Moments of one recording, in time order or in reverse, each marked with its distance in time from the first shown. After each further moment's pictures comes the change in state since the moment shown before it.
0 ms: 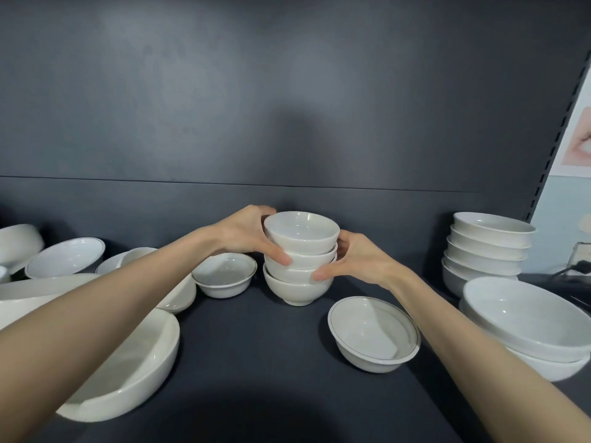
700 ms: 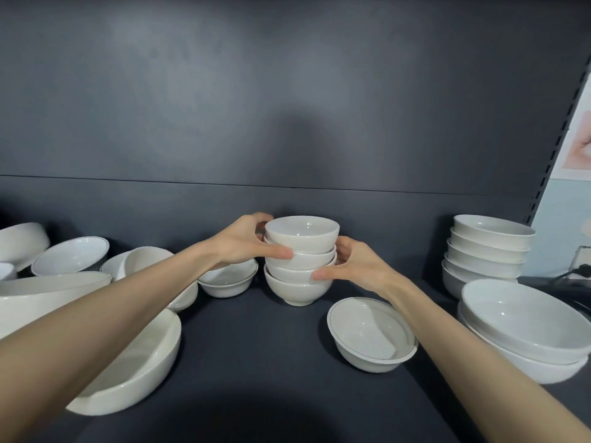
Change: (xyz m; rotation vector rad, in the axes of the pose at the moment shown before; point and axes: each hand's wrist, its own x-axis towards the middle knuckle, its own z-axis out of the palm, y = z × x) left_hand -0.013 -0.005 0.014 -0.195 0.101 -0.043; right_hand -0.002 0.012 0.005 0.088 0.008 -0.012
